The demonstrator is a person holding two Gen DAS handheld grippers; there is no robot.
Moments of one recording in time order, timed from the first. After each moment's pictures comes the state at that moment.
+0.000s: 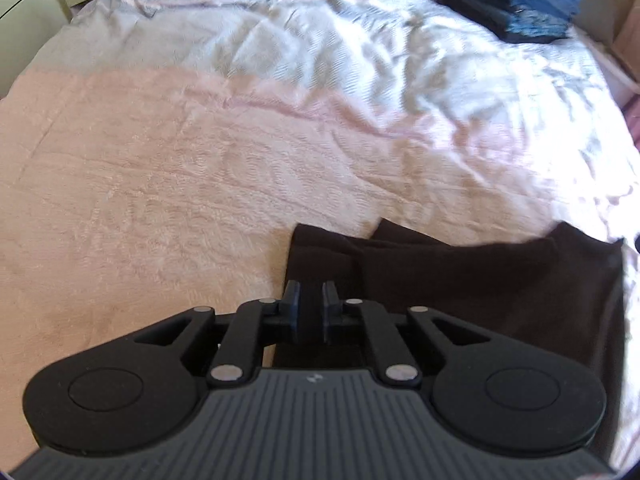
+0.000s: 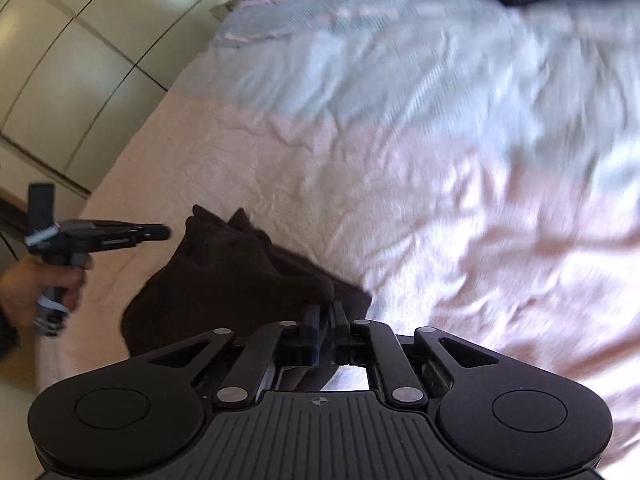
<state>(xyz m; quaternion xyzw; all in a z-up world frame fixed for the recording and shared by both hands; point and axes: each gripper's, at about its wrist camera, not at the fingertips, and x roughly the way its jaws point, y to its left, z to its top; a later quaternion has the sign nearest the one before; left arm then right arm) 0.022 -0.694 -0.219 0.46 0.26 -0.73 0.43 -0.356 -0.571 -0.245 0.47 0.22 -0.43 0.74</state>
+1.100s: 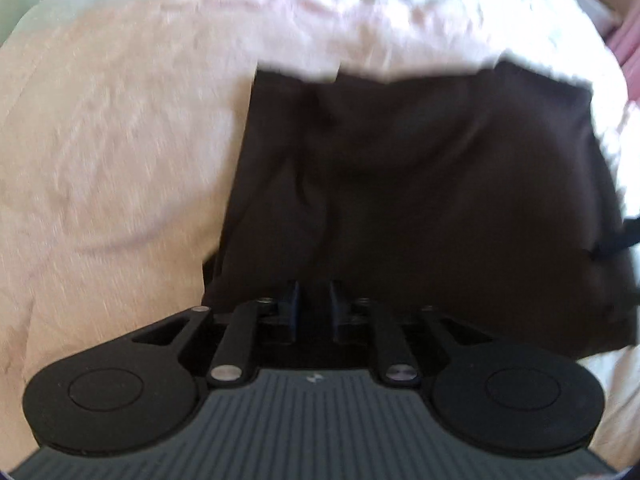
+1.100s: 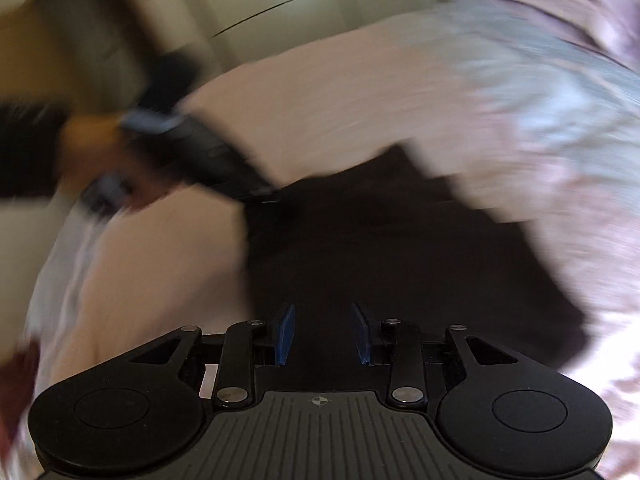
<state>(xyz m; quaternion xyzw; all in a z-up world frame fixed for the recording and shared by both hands) 0.047 -0.617 -0.284 0.52 0.27 -0.70 0.40 -0.197 -0.478 -0.260 0.28 0.35 -0.21 0.87</state>
